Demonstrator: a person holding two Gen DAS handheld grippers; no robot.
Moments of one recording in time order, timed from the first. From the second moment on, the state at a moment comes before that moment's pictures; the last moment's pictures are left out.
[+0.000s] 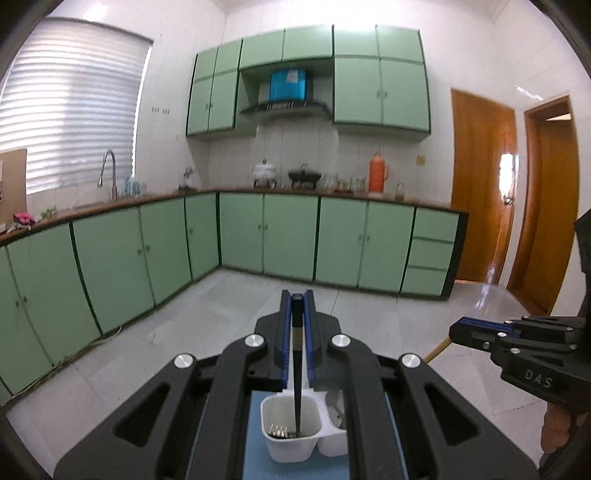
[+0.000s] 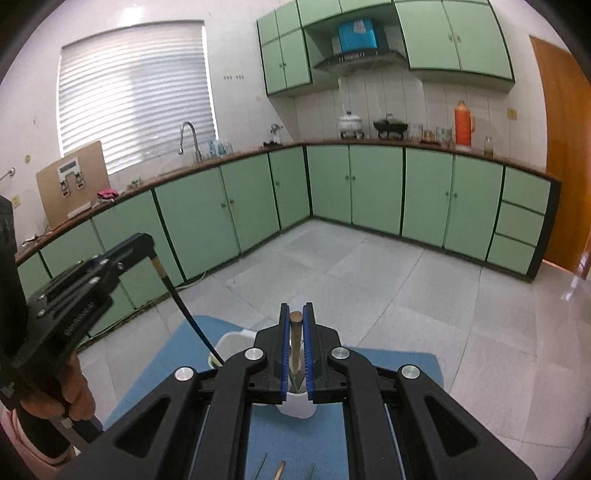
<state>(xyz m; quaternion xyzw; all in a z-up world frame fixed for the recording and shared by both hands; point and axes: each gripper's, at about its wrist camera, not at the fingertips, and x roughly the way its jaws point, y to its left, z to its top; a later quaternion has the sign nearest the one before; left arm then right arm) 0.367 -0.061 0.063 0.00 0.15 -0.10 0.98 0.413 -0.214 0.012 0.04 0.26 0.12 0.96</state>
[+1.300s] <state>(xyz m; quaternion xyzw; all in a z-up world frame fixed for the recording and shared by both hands) 0.397 -0.020 0.007 -0.02 0.21 -0.06 0.98 0.428 -0.229 -0.048 0.04 0.30 0.08 0.95</state>
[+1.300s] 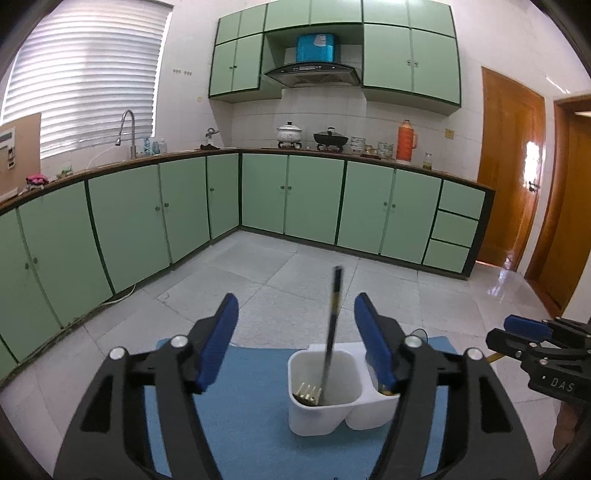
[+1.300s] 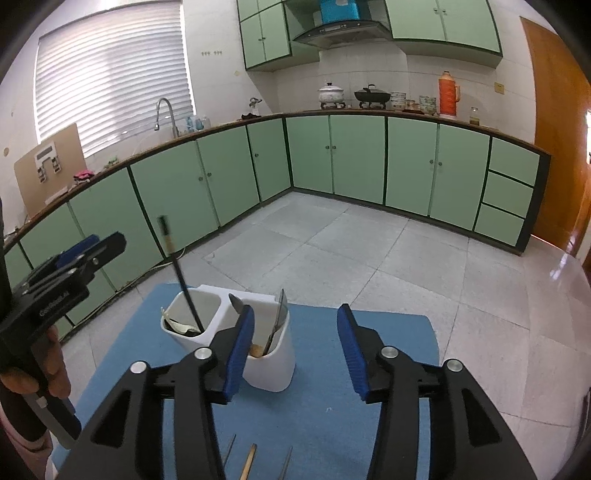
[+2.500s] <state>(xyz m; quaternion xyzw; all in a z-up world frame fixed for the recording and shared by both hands) 0.202 -0.014 -0.123 0.03 0.33 -0.09 0.94 0.241 -0.234 -0.155 0.09 0.35 0.05 0.93</state>
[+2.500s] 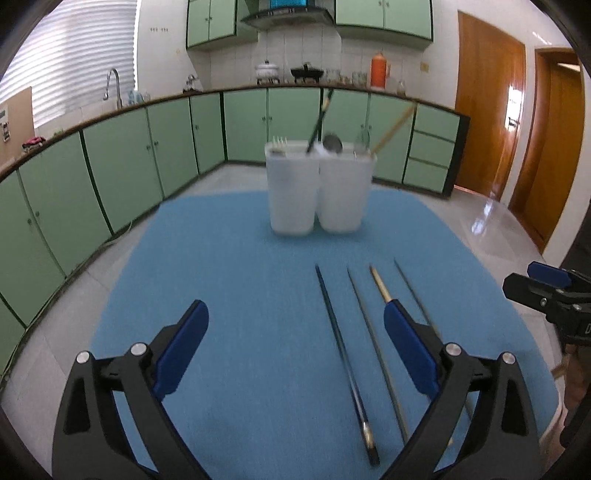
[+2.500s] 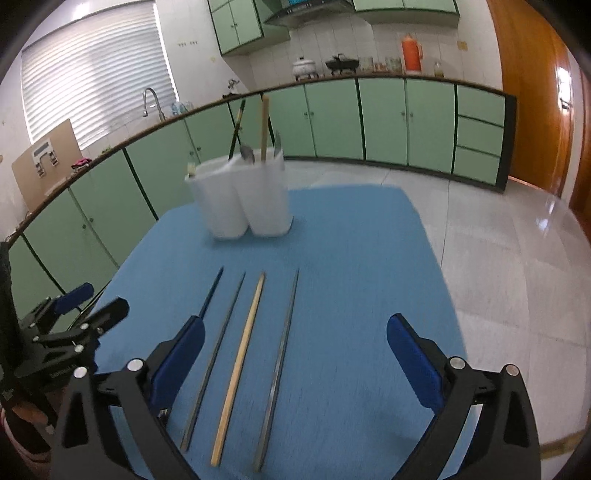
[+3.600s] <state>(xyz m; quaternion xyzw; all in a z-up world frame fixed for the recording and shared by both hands) 0.129 -0.018 -0.176 0.03 0.39 -0.07 0.92 0.157 -0.189 -0.226 0.06 0.43 0.05 0.90</state>
